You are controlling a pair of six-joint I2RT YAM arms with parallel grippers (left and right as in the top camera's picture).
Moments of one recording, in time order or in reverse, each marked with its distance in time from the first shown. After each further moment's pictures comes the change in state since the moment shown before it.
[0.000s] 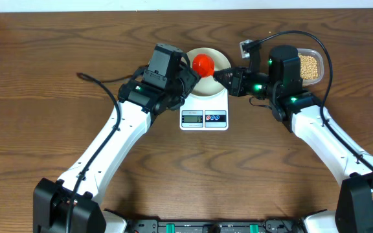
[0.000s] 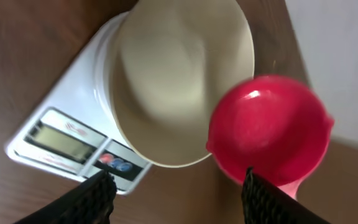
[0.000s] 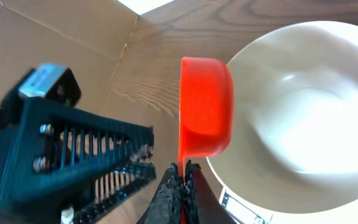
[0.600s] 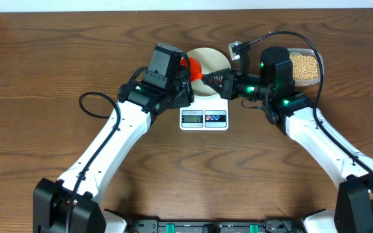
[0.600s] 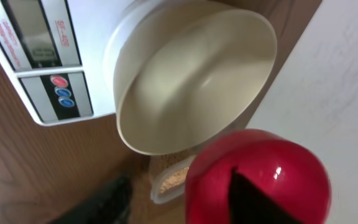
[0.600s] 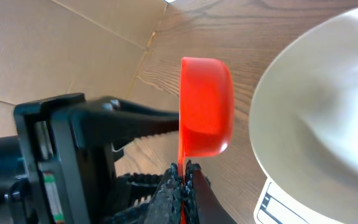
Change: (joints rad) left arm 0.000 0.000 0.000 0.000 0.000 -0.871; right arm 0.060 0.000 0.000 0.056 -0.057 0.082
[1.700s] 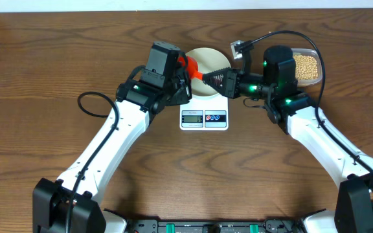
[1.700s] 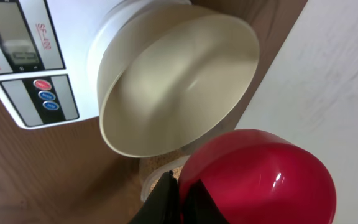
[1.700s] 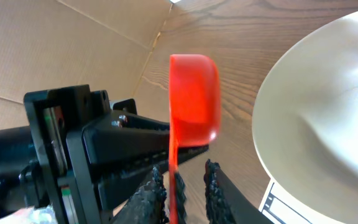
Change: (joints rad) left arm 0.012 0.000 0.000 0.031 -0.007 -0.012; right arm -0.014 0.000 0.000 0.020 -0.037 0.011
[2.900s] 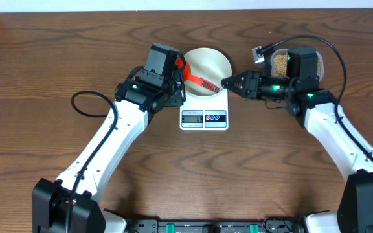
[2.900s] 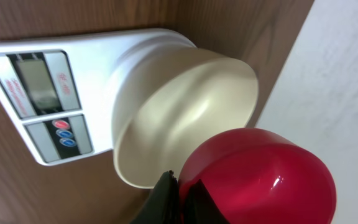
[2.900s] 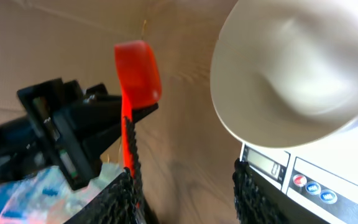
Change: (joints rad) left arm 0.013 0.000 0.000 -0.050 -0.083 0.061; right arm -0.159 0.000 0.000 -0.213 -0.154 -0.035
